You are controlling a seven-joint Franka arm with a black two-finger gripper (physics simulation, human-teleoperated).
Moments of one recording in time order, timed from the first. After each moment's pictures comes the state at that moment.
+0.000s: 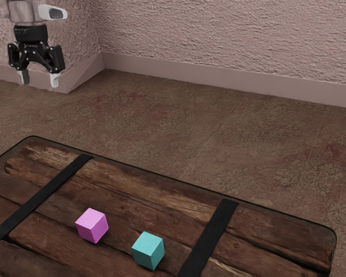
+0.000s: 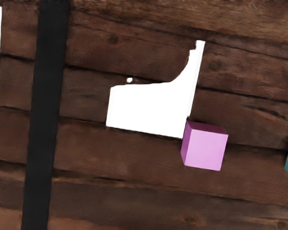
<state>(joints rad) 0.02 0.12 0.22 -1.28 0.01 1.19 0.08</state>
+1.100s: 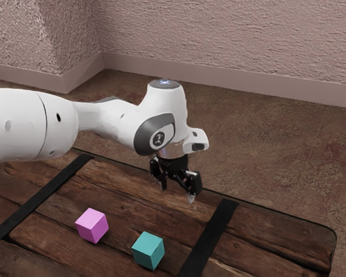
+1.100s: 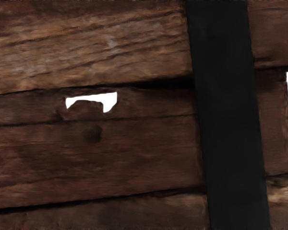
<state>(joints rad) -1.20 0.30 0.85 -1.97 -0.29 2.13 -0.09</state>
